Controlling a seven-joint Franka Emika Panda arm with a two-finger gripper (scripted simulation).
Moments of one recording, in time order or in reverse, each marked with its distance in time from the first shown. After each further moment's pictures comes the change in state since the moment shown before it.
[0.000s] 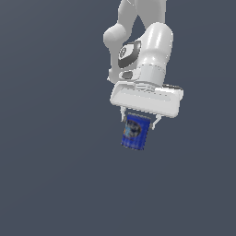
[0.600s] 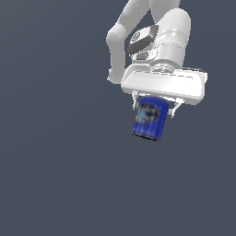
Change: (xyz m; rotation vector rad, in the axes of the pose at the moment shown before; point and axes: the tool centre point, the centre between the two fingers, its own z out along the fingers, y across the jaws) arm 0.054 -0.034 -0.042 -0.006 0.213 0.046
